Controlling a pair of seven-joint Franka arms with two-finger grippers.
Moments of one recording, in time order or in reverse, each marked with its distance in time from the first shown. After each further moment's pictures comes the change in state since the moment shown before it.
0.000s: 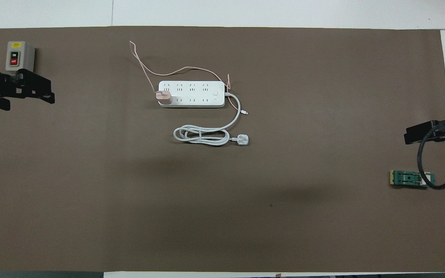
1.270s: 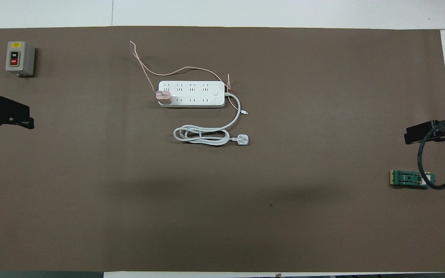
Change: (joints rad) left arm 0.042 -0.137 0.000 -0.145 0.016 -0.025 0.015; right arm -0.001 0.000 0.000 0.000 0.000 0.000 0.000
